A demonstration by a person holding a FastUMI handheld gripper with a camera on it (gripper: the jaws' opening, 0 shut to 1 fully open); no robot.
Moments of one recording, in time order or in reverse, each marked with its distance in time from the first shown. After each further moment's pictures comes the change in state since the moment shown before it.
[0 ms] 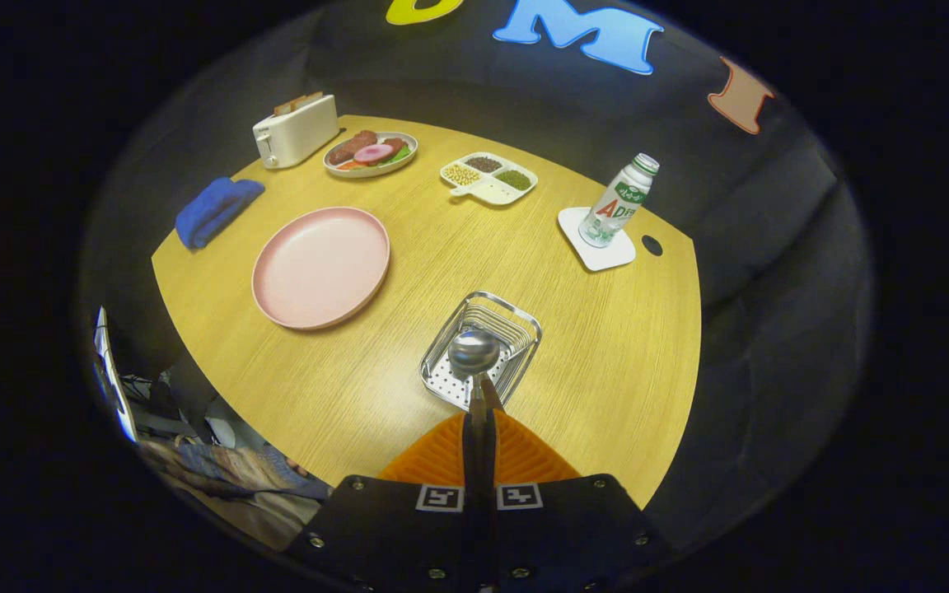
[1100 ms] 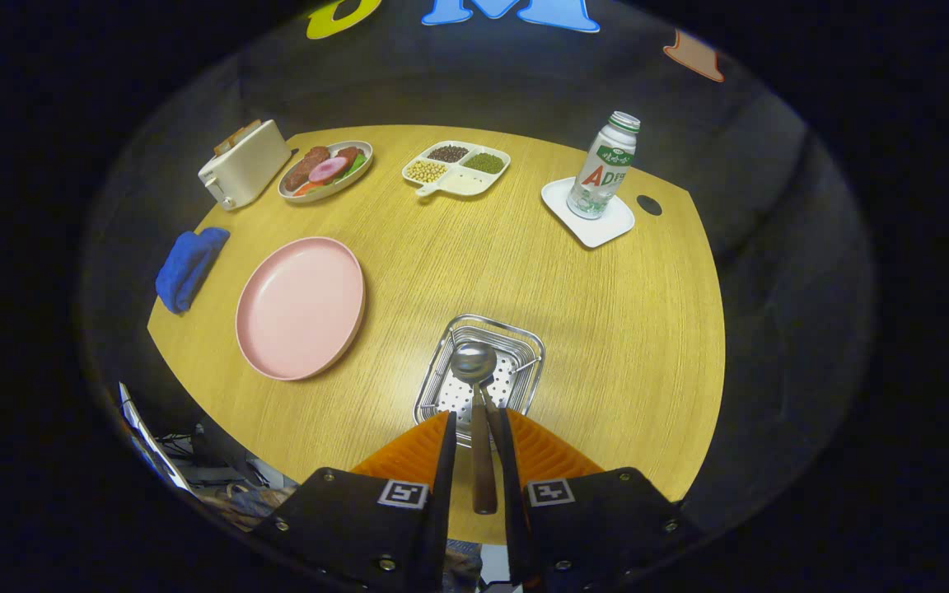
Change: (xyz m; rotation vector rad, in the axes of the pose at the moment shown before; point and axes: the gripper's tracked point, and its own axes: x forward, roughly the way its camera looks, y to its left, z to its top) arm 0.014 -0.007 0.027 0.231 -0.015 0.040
